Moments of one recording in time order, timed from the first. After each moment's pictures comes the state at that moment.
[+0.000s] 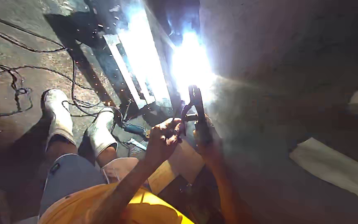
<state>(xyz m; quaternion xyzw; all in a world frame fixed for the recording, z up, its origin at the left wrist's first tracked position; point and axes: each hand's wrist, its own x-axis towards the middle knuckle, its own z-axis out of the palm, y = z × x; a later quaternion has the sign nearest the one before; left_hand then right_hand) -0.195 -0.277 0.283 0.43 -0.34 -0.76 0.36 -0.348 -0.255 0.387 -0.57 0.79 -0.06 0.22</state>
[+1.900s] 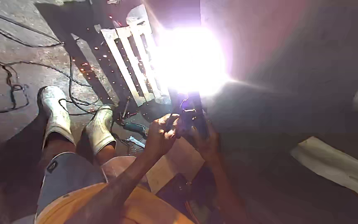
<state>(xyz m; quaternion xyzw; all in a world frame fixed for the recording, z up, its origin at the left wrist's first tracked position) -0.198 -0.278 0.273 0.45 -0.36 -0.75 0.33 -0.352 -0.252 0.375 -0.57 0.79 -0.07 0.21</state>
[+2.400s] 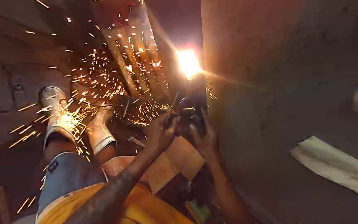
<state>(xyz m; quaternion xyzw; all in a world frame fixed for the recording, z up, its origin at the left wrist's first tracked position) -0.197 -0.286 0.269 0.46 -0.37 -0.75 0.30 -0.351 -0.256 0.366 -0.57 0.79 -0.08 0.22</state>
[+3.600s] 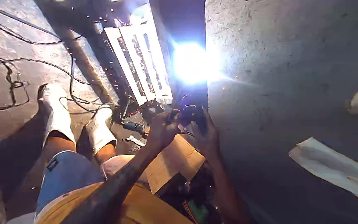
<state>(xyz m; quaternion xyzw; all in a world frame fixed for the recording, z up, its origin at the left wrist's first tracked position) -0.201 -0.292 0.260 0.45 -0.37 -0.74 0.33 -0.350 -0.264 0.362 -0.56 0.79 -0.06 0.23</state>
